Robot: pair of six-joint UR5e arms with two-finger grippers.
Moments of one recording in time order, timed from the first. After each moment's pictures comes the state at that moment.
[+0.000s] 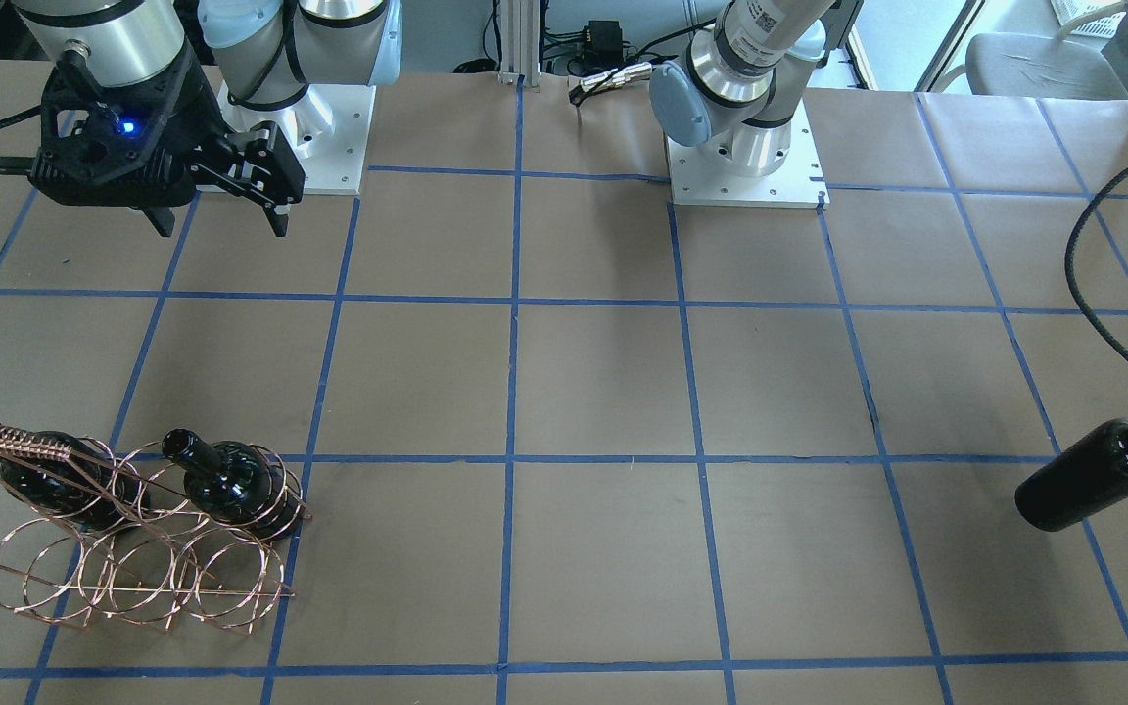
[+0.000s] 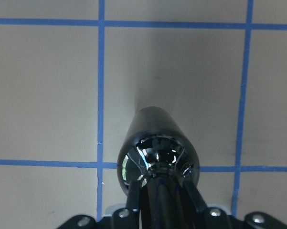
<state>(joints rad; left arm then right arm) -0.99 -1.93 -1.35 -1.38 1.55 0.54 1.58 -1.57 1.51 -1.49 -1.57 -0.01</state>
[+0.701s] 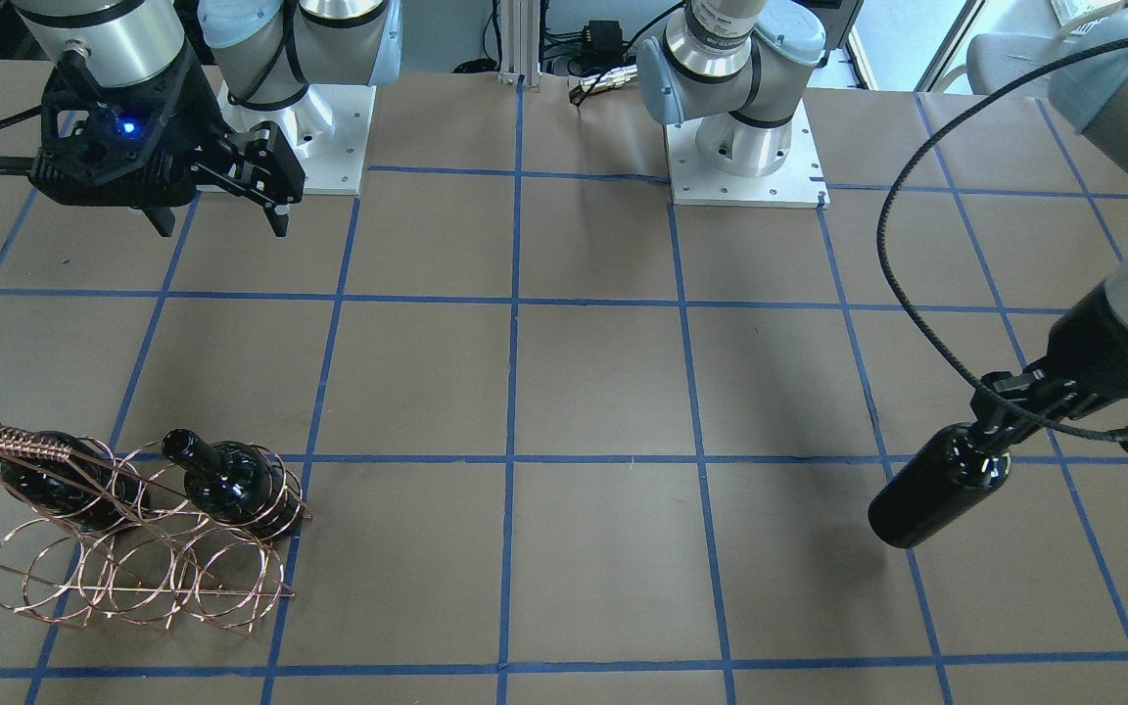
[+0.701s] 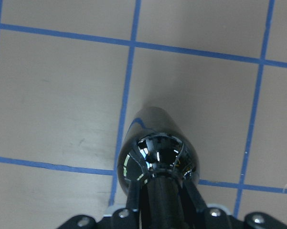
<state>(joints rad) -1.27 -1.81 -1.47 -1.37 1.52 0.14 1.58 -1.57 1.51 -1.49 -1.57 -0.01</state>
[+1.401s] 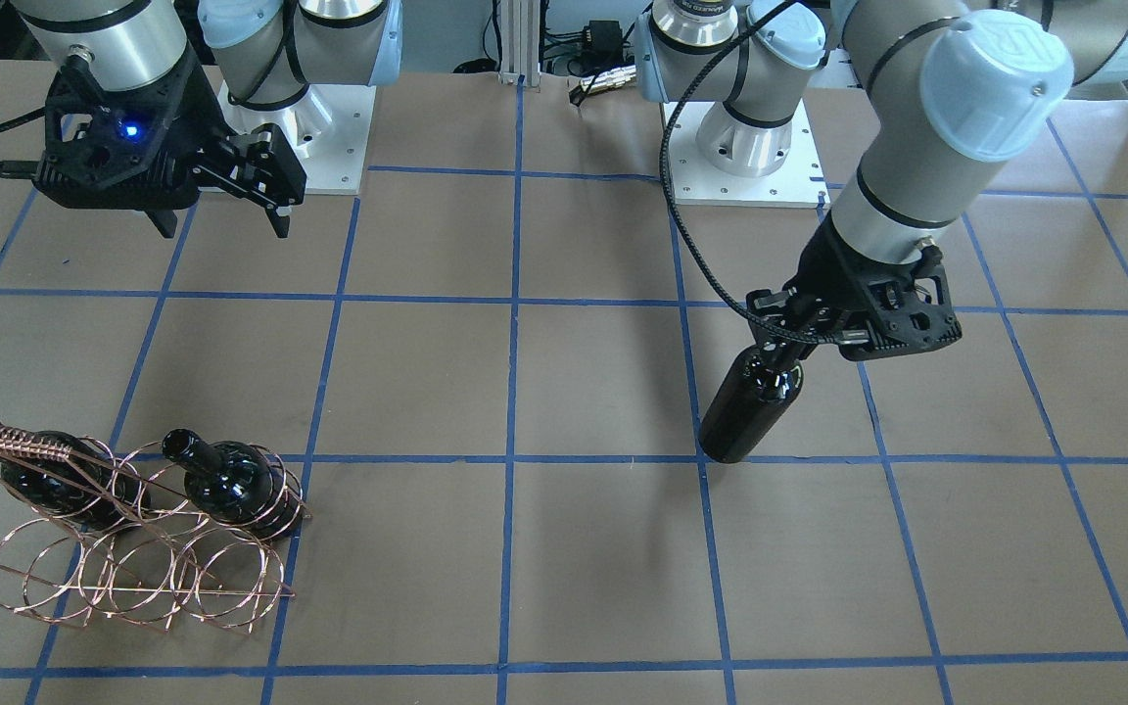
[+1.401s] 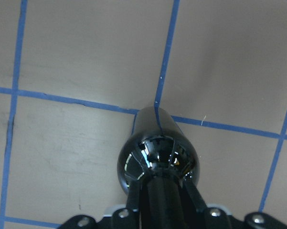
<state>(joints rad) -1.54 -1.65 -1.68 -1.38 1.52 -0.16 1.58 -1.57 1.51 -1.49 -1.57 -0.01</state>
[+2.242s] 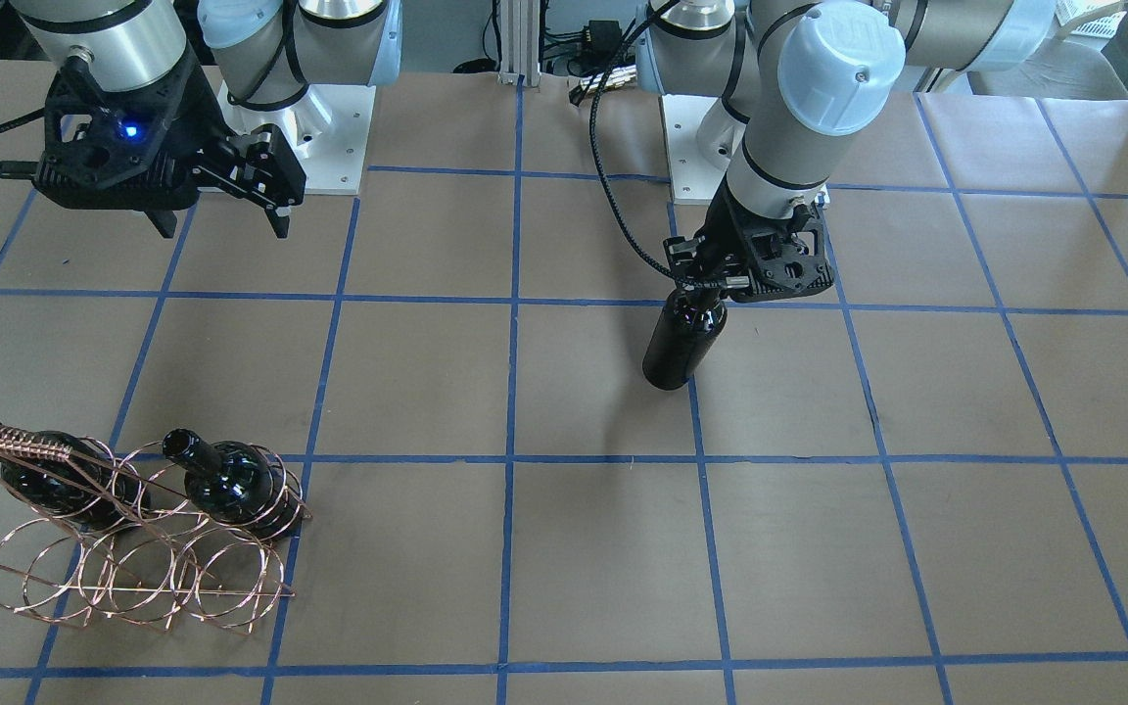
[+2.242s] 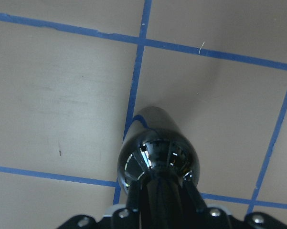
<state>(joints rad) -1.62 -1.56 -1.86 -1.39 1.53 -0.22 1.58 -1.57 1.51 -1.49 -1.57 -0.01</state>
